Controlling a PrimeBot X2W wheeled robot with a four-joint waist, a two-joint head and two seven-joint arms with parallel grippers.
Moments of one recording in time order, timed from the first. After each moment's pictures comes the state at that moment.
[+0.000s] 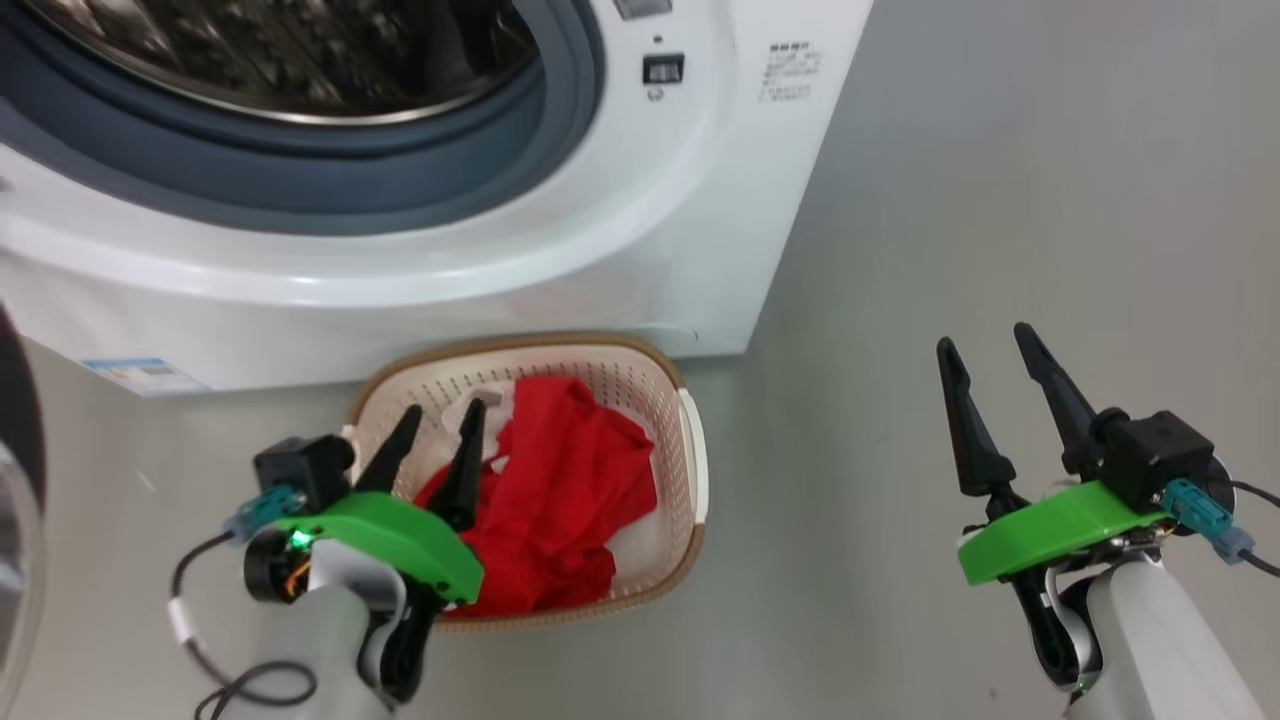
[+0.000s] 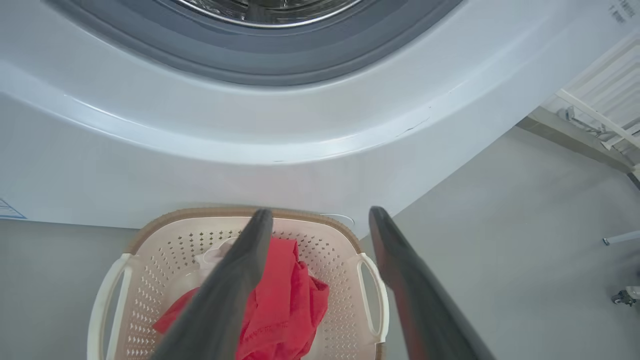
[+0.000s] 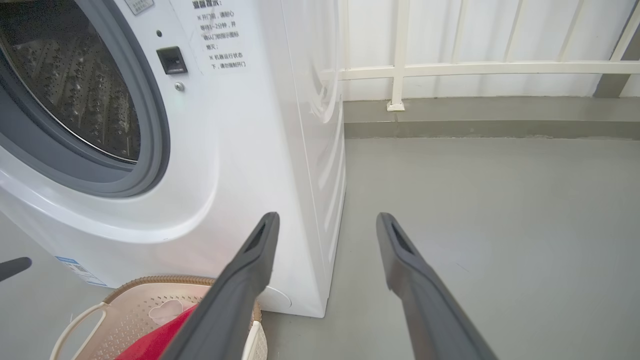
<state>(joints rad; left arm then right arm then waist) -0.60 0.05 -0.31 0.87 -0.63 -0.12 -0.25 -0.28 -0.05 0.01 0.34 0.24 0.13 -0.26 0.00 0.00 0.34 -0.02</state>
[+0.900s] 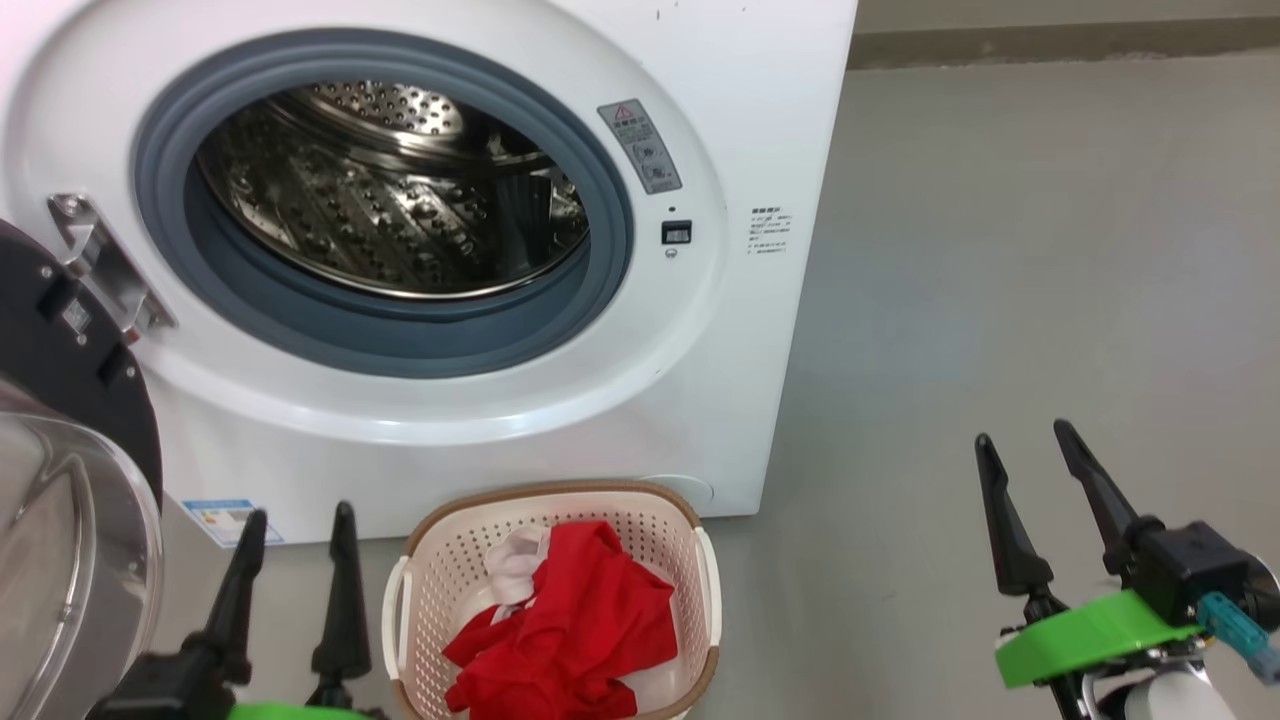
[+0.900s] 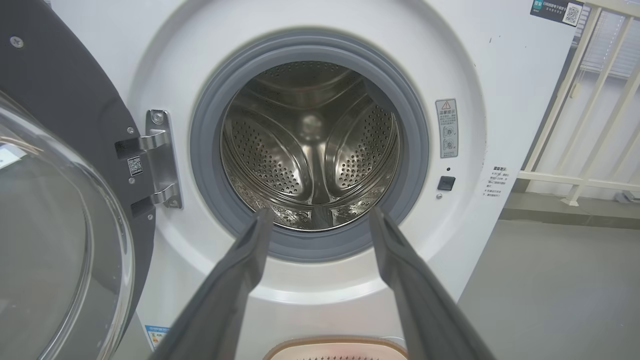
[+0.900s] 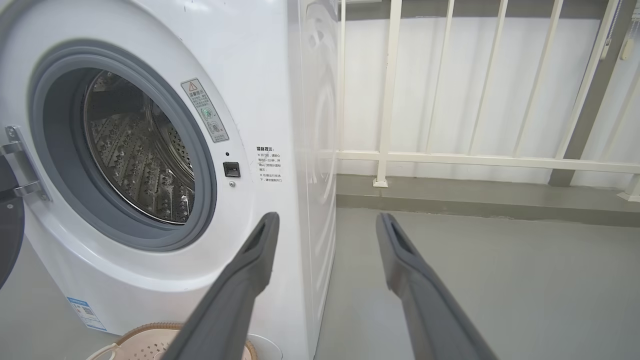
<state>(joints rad) -0.02 0.11 -0.05 0.07 -0.30 0.06 -0.25 -0.06 -0.05 -0.05 0.19 0.18 0.13 -0.26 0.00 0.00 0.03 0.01</state>
